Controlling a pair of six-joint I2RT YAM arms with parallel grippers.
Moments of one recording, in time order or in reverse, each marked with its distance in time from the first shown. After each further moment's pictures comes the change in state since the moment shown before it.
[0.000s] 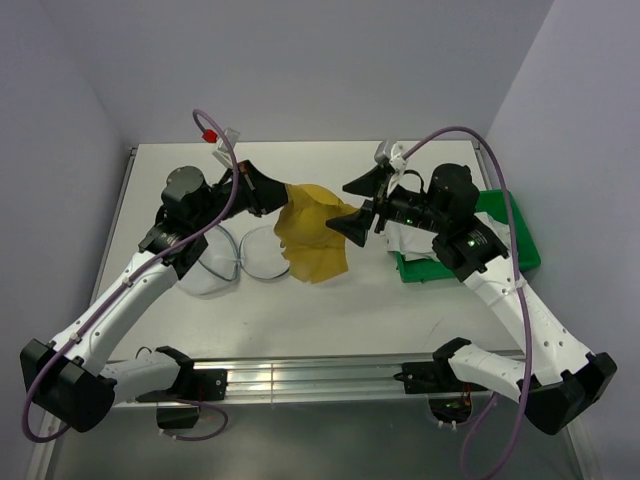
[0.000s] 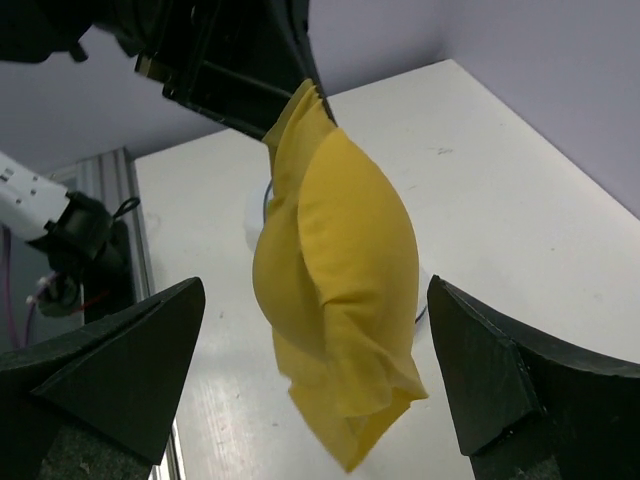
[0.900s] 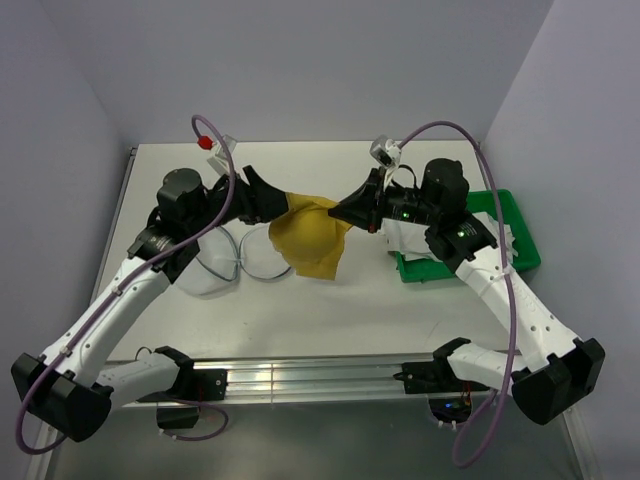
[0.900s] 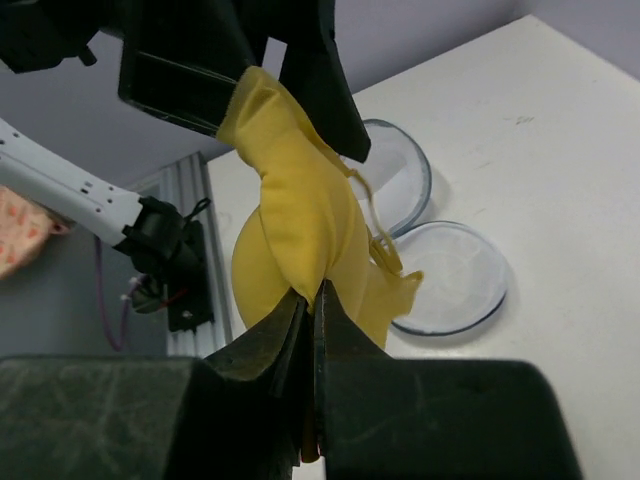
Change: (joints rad) left arm 0.010 -0.038 0.019 -0.190 -0.017 0.062; right arm -0.040 0.063 -0.032 0.054 -0.154 0.142
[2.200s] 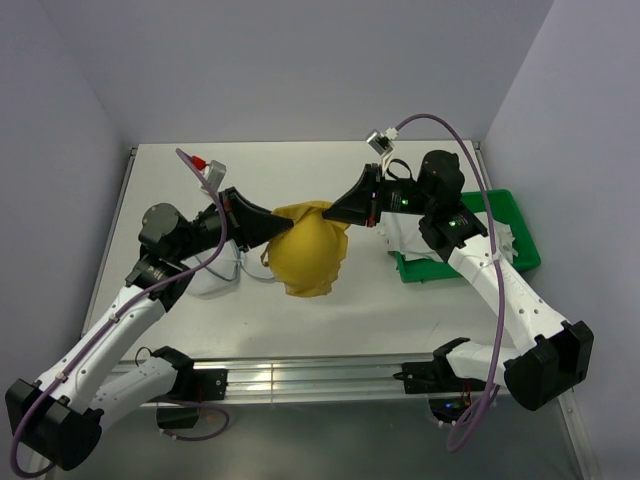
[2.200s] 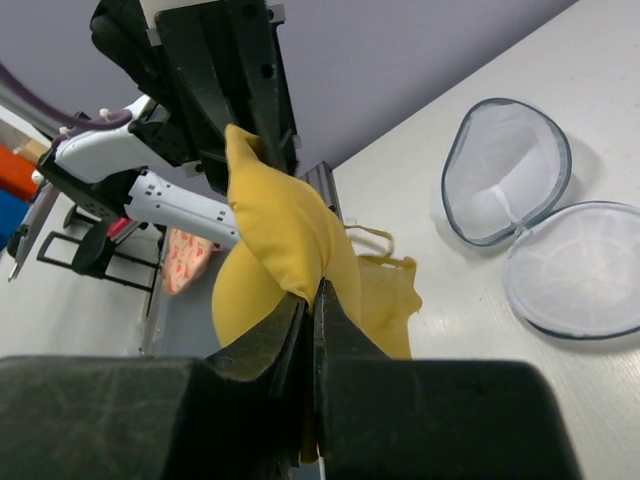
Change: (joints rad) left arm 0.005 -0.177 -0.253 0.381 0.222 0.071; right arm -0.037 0.088 0.016 0.152 -0.197 0.431
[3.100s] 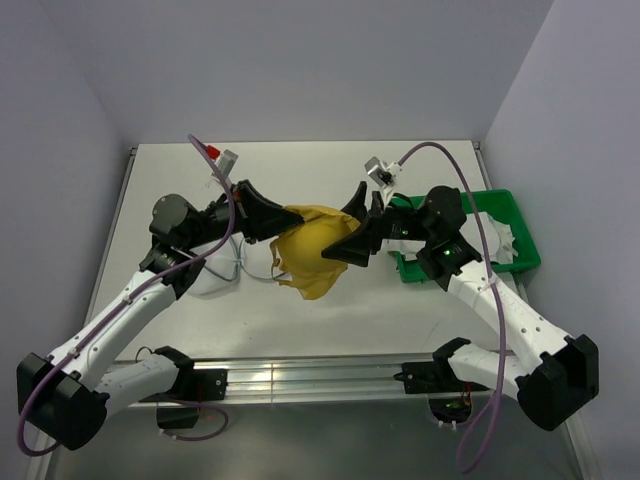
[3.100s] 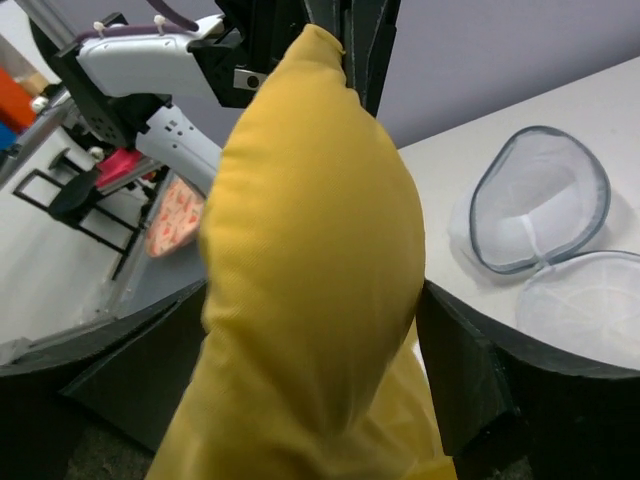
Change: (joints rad) left arm -0.019 0.111 0.031 0.178 0.078 -0.173; right arm 0.066 -0.141 -0.256 0.313 -0.027 -0.023
